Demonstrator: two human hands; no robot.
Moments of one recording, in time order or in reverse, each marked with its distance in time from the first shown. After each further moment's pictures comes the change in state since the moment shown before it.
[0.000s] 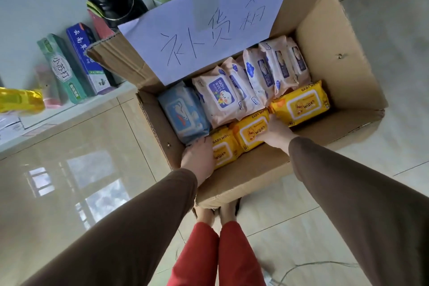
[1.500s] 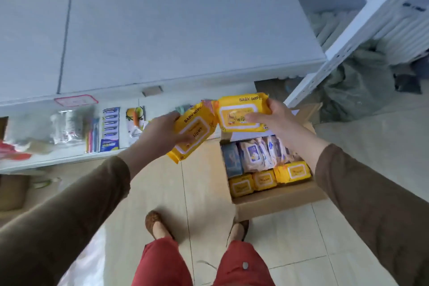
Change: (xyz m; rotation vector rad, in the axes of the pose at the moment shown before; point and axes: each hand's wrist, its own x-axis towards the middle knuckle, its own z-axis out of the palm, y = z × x) left_hand -0.402 -0.163 -0.344 -0.542 0.508 -0.063; right_hand -0.473 -0.280 -0.126 0.425 0.049 -0.687
